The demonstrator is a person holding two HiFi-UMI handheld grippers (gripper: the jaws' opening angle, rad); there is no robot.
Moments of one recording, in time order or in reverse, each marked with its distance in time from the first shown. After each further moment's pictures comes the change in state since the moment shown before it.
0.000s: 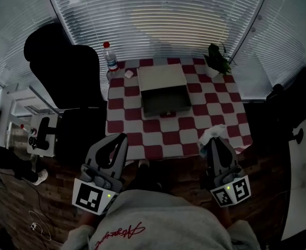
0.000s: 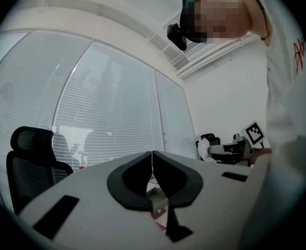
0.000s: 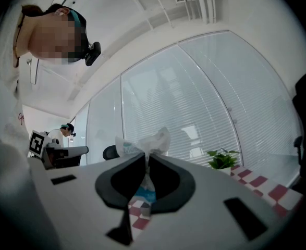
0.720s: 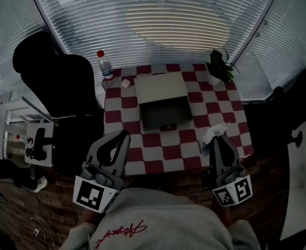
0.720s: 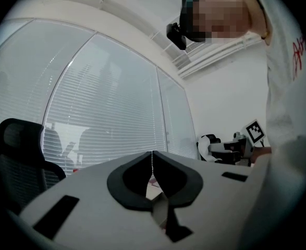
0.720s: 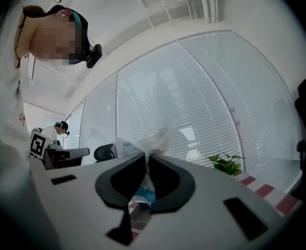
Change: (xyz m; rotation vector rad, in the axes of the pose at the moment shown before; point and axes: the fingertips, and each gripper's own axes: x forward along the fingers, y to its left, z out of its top) left arm 0.072 0.057 -0.011 -0.006 -0.026 -0.026; right arm 0.072 -0.034 0.002 -0.025 -0.003 -0.029
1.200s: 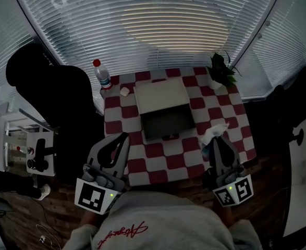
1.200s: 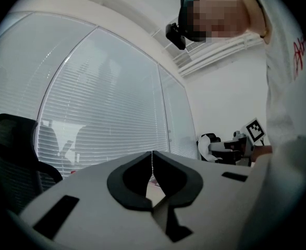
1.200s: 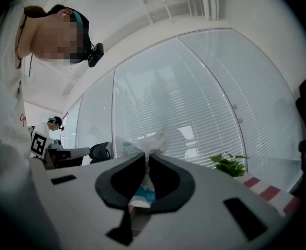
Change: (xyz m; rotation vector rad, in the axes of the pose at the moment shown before) left arm 0.039 0.039 -0.008 -0.015 0.020 -0.034; right arm 0.048 -0.011 -0.006 0.000 0.021 -0.024
